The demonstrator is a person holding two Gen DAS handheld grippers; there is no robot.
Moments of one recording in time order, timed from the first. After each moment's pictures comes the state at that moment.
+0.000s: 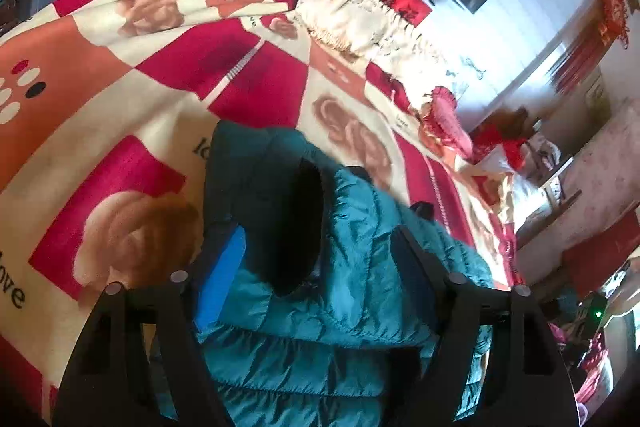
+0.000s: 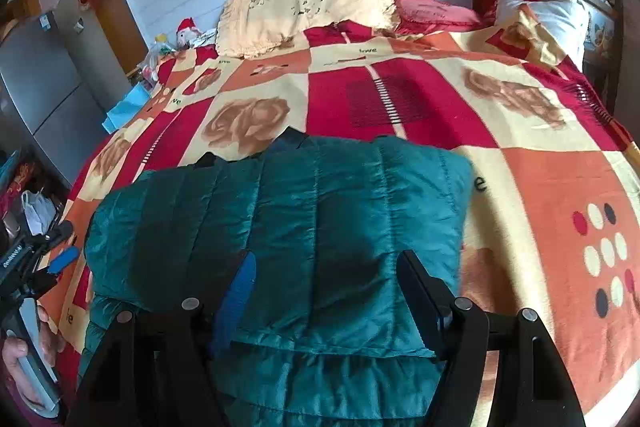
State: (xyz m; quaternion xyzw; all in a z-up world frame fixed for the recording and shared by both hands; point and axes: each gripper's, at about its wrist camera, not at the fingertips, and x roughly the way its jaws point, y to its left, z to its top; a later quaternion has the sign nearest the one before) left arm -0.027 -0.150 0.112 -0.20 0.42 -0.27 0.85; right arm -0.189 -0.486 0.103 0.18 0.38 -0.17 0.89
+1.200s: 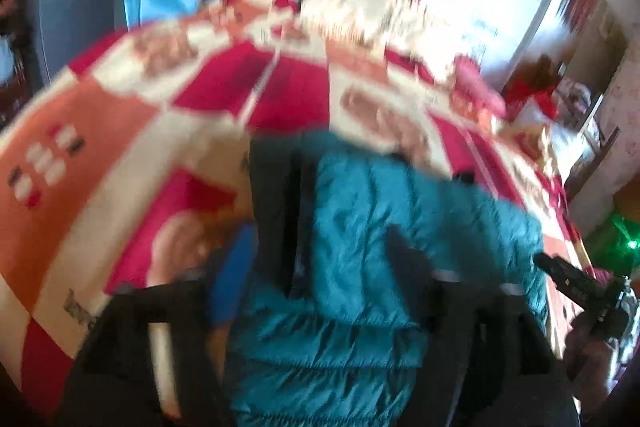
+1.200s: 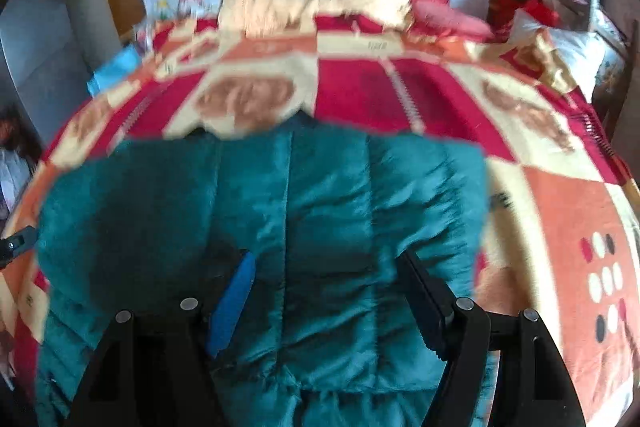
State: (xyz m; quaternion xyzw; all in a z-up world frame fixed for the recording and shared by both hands) left arm -0.051 -0.145 0.131 -0.07 0.38 -0.22 0.89; right arm -0.149 -0.462 0.083 0.12 0.40 -0.19 0.89
